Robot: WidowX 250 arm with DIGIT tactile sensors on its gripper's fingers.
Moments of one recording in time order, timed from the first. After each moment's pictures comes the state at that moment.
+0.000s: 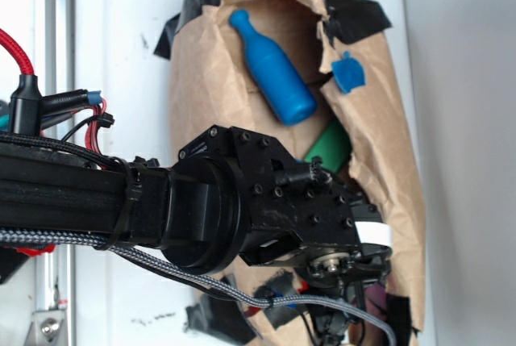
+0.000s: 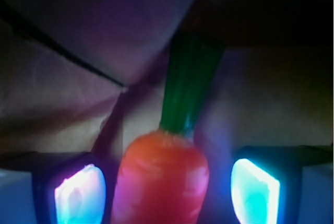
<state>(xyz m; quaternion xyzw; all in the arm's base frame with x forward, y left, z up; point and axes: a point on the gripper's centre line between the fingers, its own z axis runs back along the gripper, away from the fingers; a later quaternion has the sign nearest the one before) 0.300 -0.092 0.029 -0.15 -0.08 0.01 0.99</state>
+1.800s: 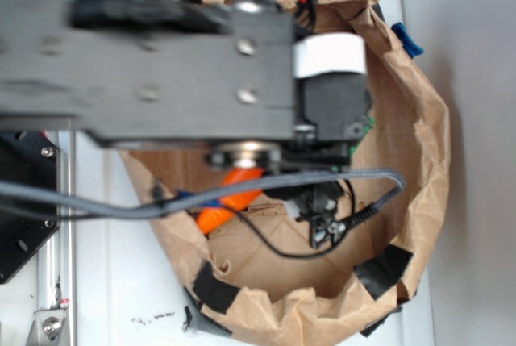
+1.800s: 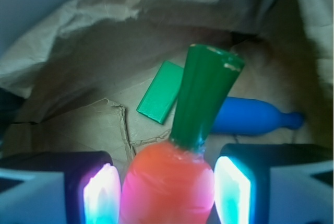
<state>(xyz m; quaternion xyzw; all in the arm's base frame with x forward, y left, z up) 0.263 0.008 0.159 0.01 -0.11 0.20 0.97</state>
